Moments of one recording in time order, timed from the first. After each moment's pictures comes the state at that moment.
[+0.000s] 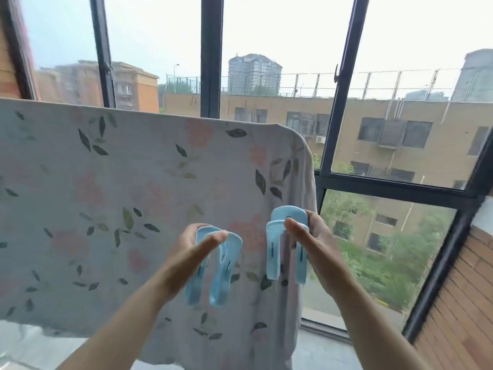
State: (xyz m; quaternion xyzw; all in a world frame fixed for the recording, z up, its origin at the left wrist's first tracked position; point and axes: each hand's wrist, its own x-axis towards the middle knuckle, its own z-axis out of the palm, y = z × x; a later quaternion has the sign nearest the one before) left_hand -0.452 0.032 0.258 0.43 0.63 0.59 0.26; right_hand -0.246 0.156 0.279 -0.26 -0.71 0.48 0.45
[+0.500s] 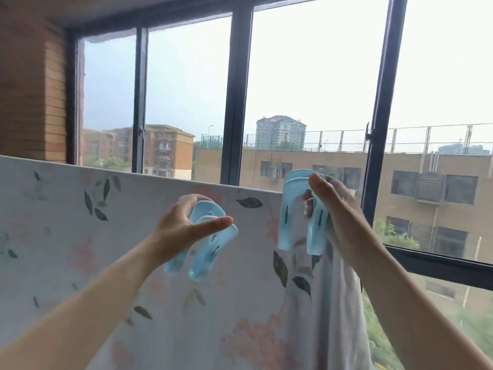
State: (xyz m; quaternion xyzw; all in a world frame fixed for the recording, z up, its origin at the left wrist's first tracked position) left_hand -0.558 0.156 0.394 0.51 0.67 0.54 0.00; right_hand -0.337 0.301 0.429 -0.08 -0.72 0.47 0.50
